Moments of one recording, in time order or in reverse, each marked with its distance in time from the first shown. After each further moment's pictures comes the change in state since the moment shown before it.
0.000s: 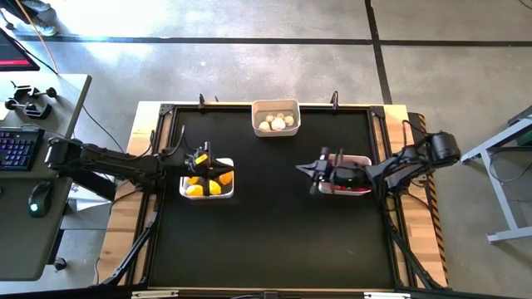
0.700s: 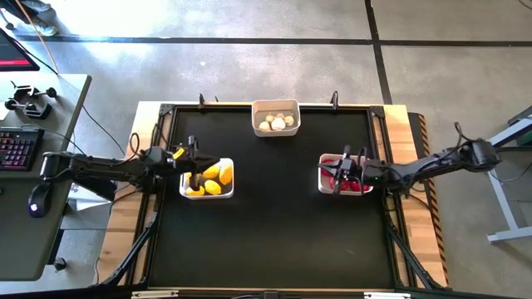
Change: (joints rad) left arm 0.061 -0.332 -0.155 0.046 -0.013 0.057; right arm -0.001 -0.576 -0.242 -0.300 0.010 -0.048
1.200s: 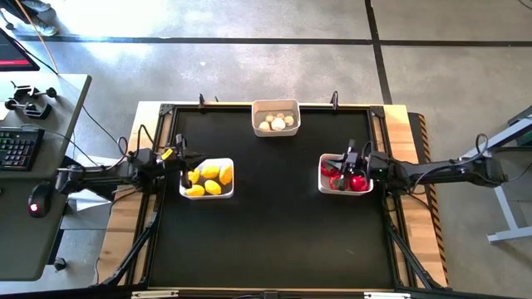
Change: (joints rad) left arm 0.000 -0.479 -0.021 -0.439 -0.096 0.052; right arm -0.174 -0.299 0.000 -0.296 -0.181 -0.013
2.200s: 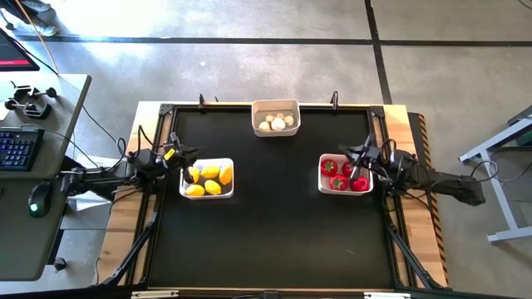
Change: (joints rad) left arm -0.001 -0.093 0.001 -0.143 -0.185 -0.001; right arm -0.052 -0.609 0.000 -0.369 0.084 -0.071
